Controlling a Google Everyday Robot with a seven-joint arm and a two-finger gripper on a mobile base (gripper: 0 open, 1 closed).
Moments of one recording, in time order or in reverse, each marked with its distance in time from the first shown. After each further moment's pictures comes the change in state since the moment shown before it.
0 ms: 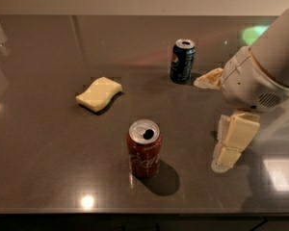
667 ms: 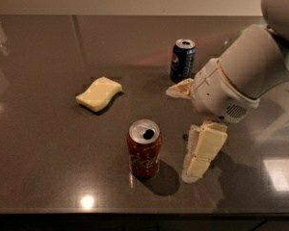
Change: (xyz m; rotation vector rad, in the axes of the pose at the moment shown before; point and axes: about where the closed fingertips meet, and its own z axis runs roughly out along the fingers) arm -0.047 0.014 0.032 -0.056 -0.109 -0.044
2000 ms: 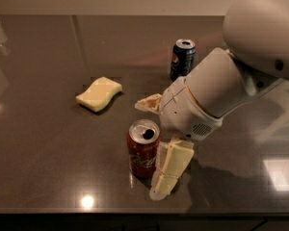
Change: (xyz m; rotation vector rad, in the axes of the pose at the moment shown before) arm -0.048 0.020 0.044 -0.063 -0.127 -0.069
